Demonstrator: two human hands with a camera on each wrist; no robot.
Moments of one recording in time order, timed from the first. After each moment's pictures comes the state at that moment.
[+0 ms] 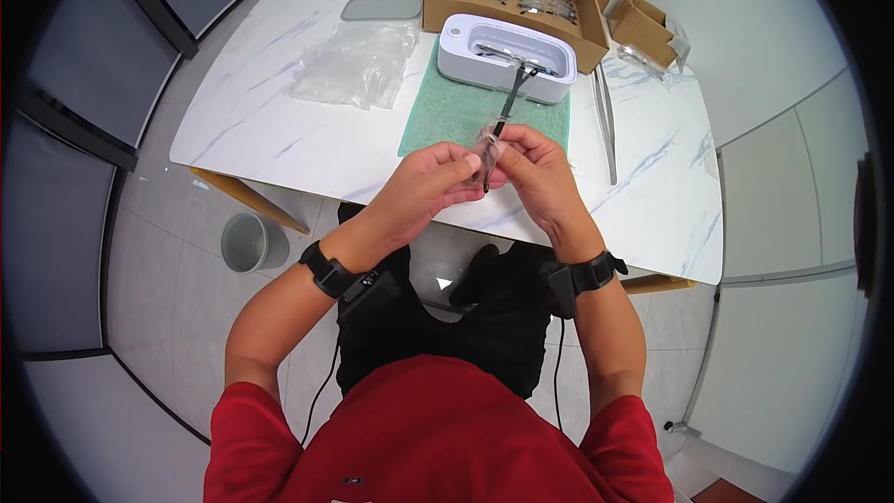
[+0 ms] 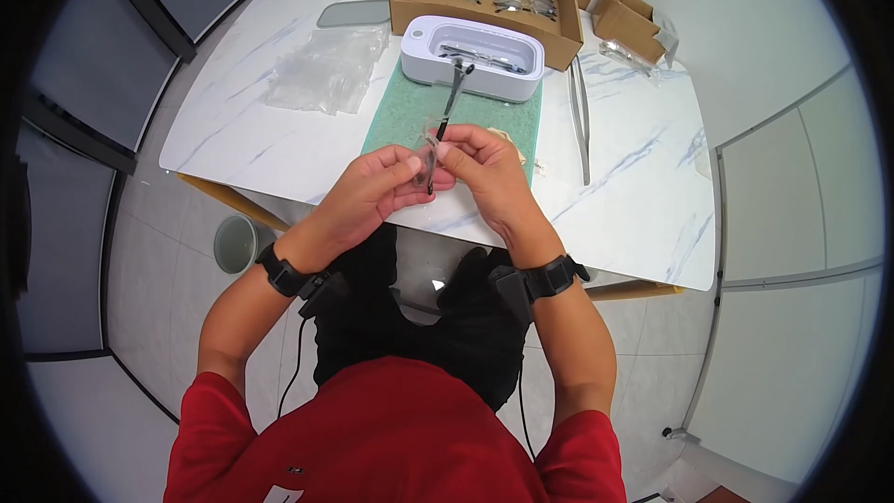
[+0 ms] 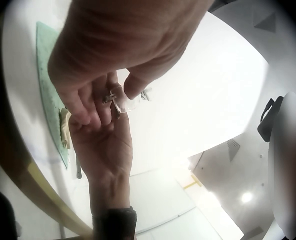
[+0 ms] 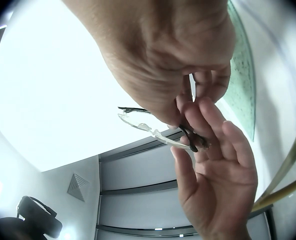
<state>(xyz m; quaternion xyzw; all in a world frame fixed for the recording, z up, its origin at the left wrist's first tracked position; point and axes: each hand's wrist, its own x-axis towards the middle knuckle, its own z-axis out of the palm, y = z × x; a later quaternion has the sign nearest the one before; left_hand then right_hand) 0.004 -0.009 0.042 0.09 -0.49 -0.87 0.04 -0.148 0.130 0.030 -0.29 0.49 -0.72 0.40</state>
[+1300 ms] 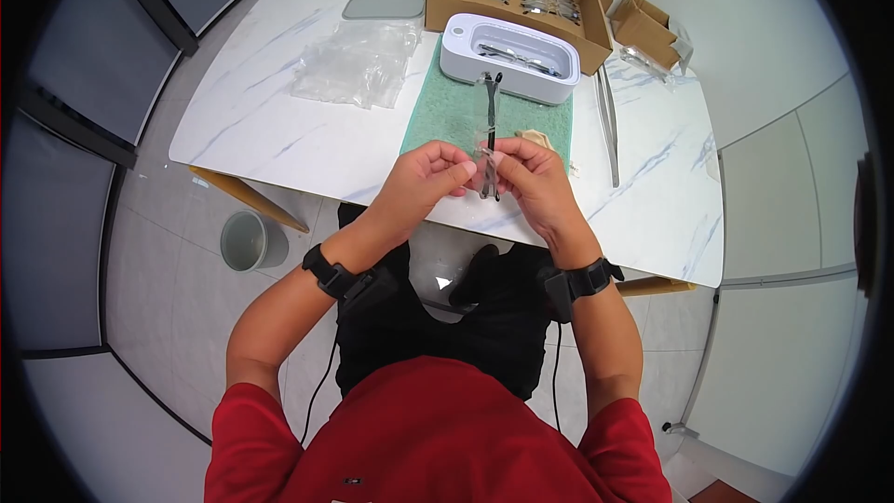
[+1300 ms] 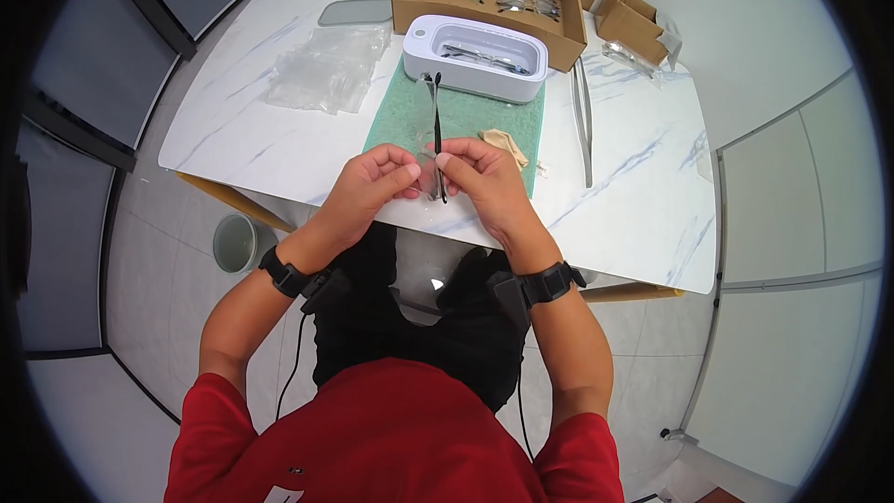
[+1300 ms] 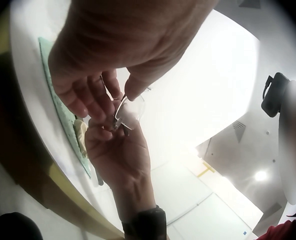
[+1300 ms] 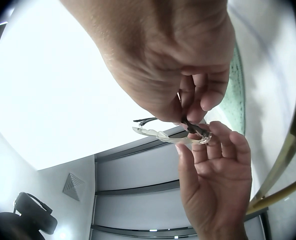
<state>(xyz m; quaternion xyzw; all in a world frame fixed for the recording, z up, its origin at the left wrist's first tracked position) 0.003 -0.016 0.018 0.11 -0.57 -0.81 0.11 -0.143 0.131 0.024 -0.26 0.54 -0.69 0.41</state>
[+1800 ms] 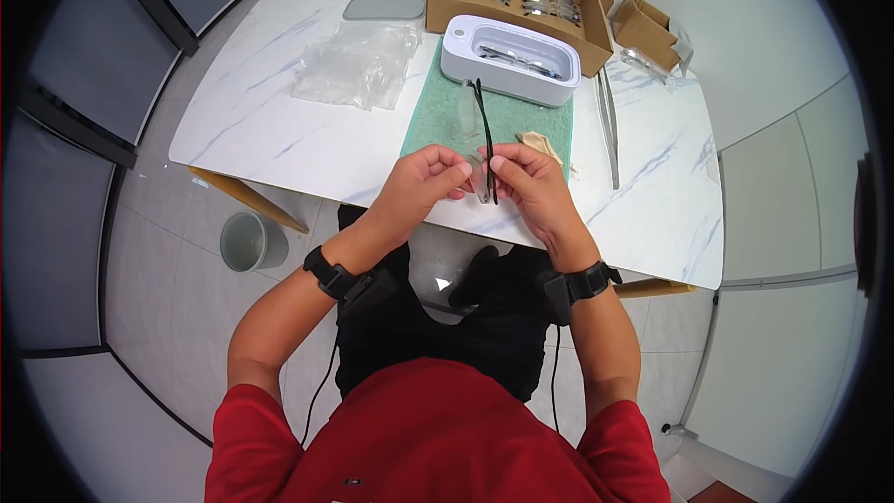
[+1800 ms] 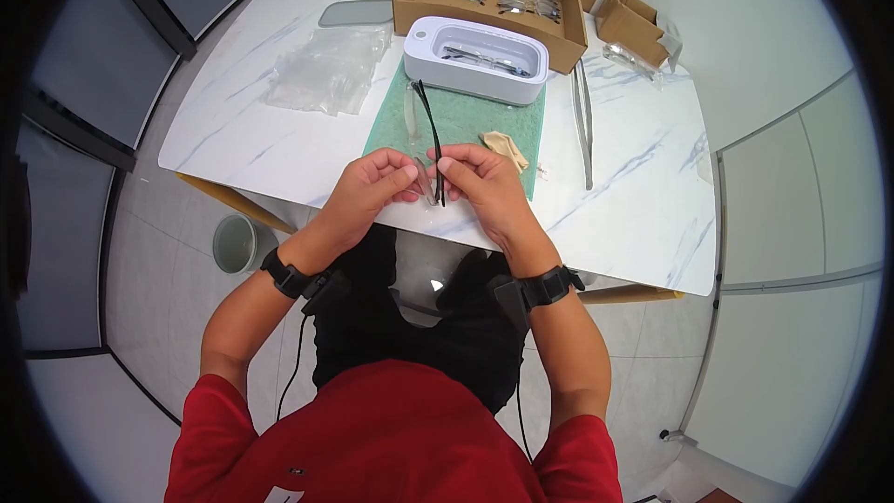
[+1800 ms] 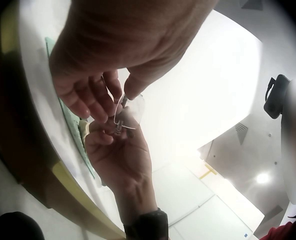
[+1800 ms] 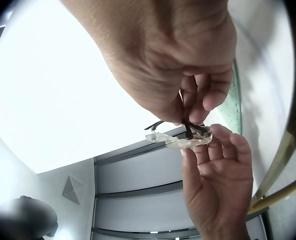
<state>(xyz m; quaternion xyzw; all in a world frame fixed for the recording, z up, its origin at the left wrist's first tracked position) 0.001 -0.020 0.006 0.12 -0.57 -0.80 0.11 -0.144 0.133 0.017 -0.26 0.52 -0.69 0.43</state>
